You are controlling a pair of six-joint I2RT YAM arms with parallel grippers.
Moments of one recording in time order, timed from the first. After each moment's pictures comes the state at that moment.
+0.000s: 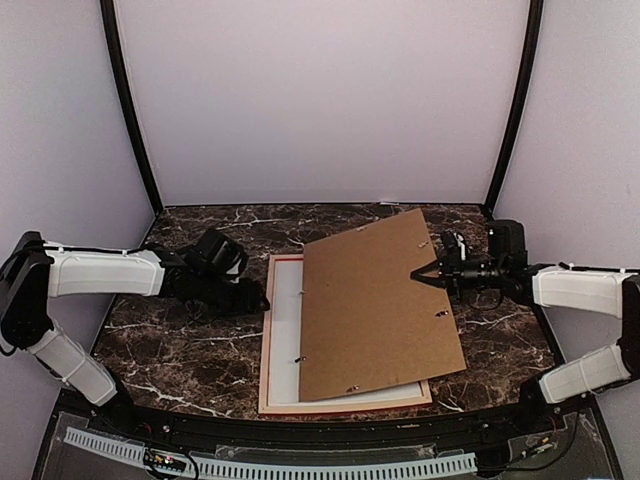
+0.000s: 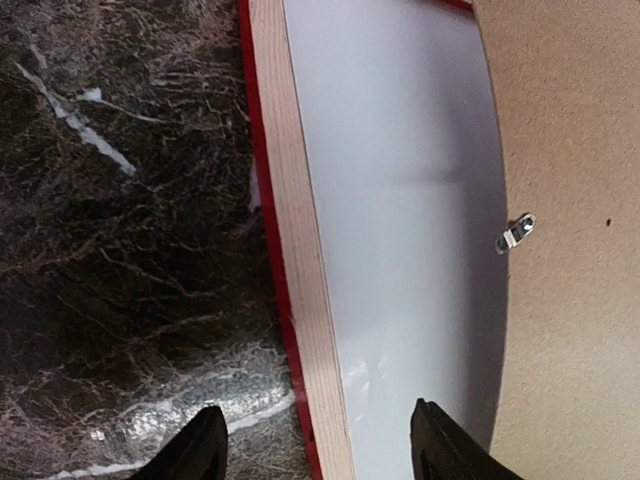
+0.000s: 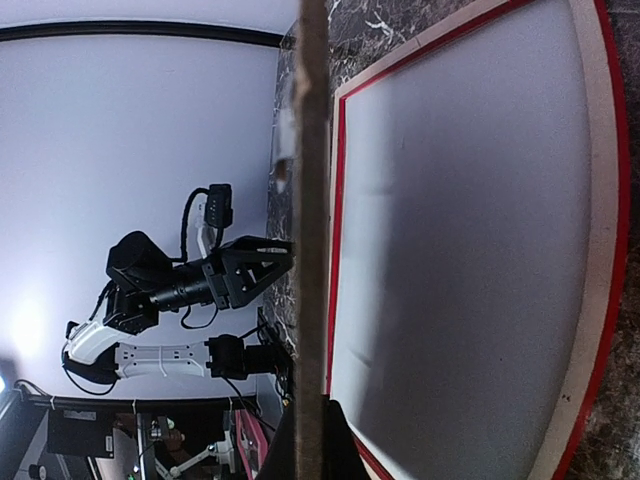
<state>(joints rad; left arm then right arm) -0.70 1.51 0.87 -0.35 0.07 -0.72 0.28 1.26 0.58 0.16 -0.91 0.94</state>
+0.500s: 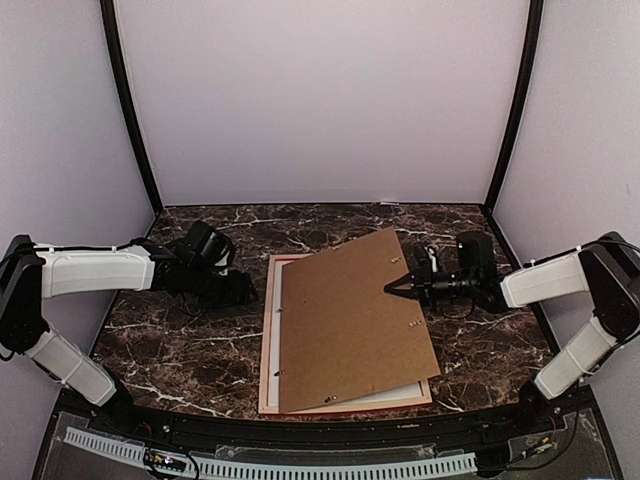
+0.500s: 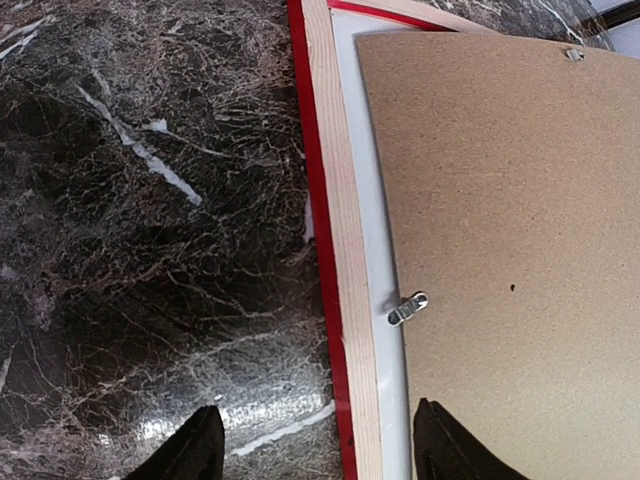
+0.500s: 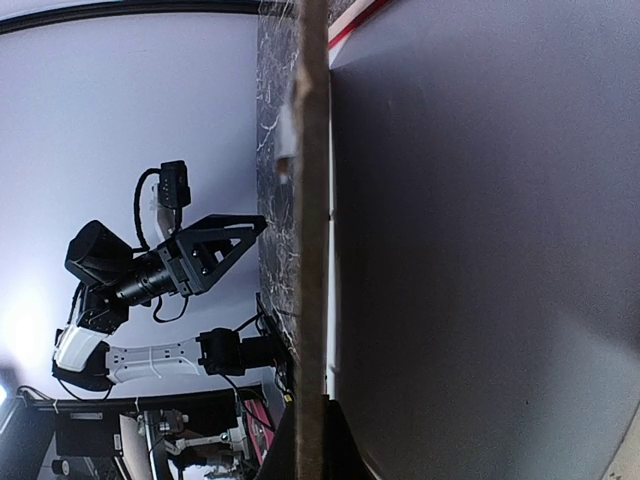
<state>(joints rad) -0.61 1.46 0.87 -0.39 0.07 -0.67 0.44 1.51 0.58 0.44 -0.85 1.07</state>
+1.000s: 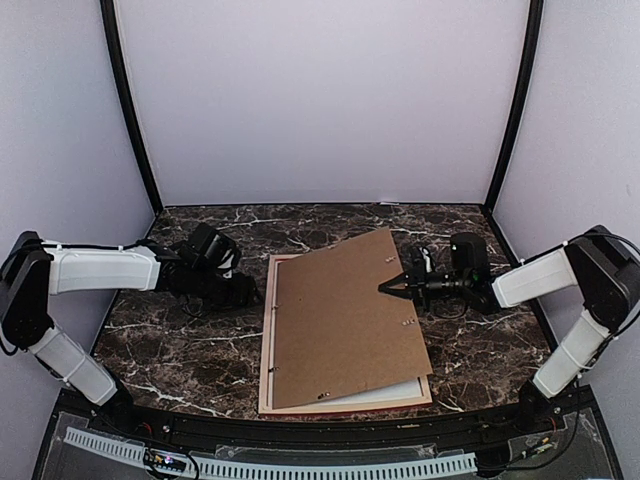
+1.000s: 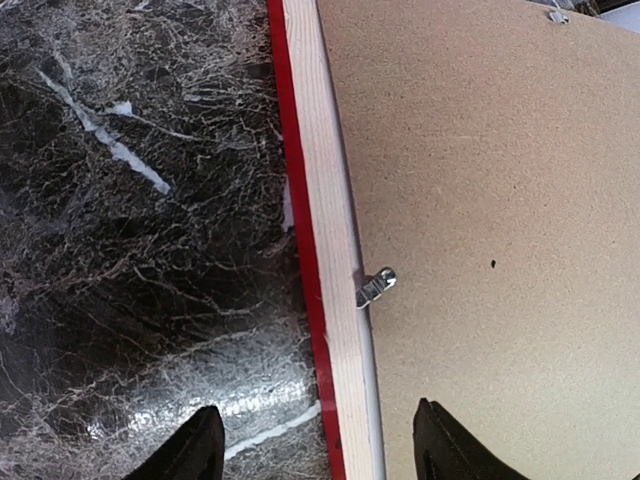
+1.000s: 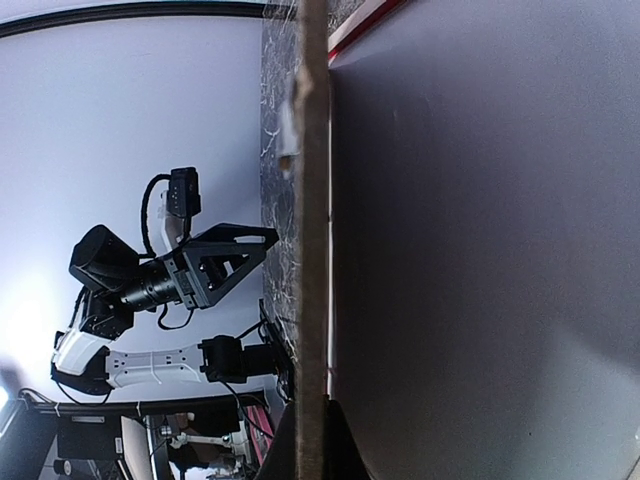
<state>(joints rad) -0.61 1.50 0.87 -0.36 0.13 -0.67 0.46 1.60 0.59 0.54 -0.84 1.11</state>
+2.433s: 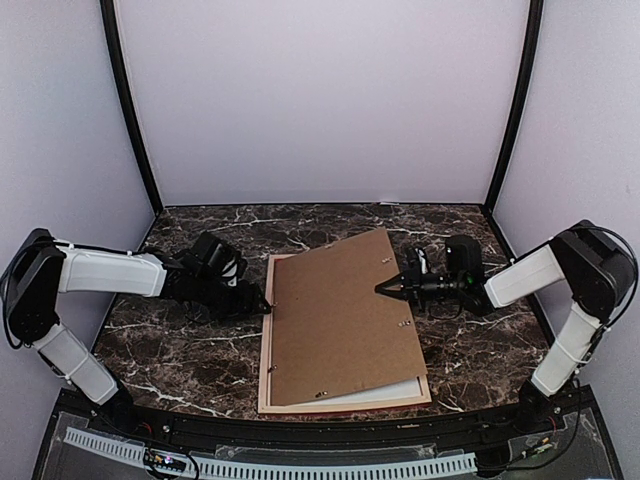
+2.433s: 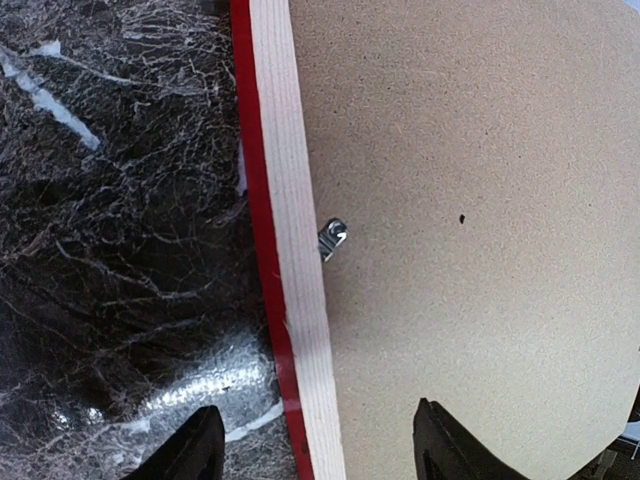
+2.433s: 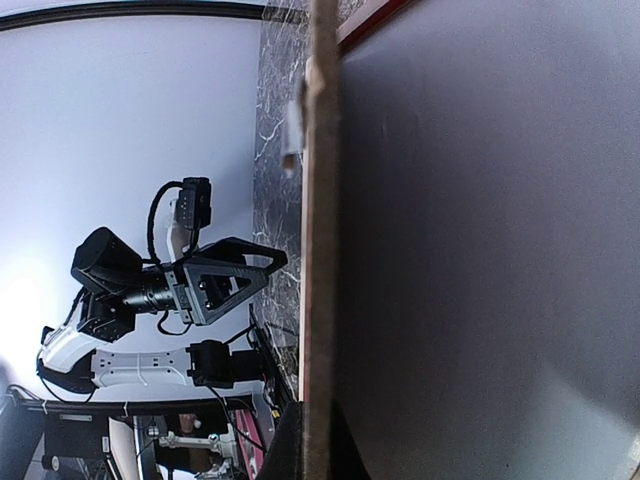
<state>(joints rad) -0.61 1.54 0.81 -0.25 0.25 -0.72 0.47 1.68 0.61 0.62 -0.83 1.08</state>
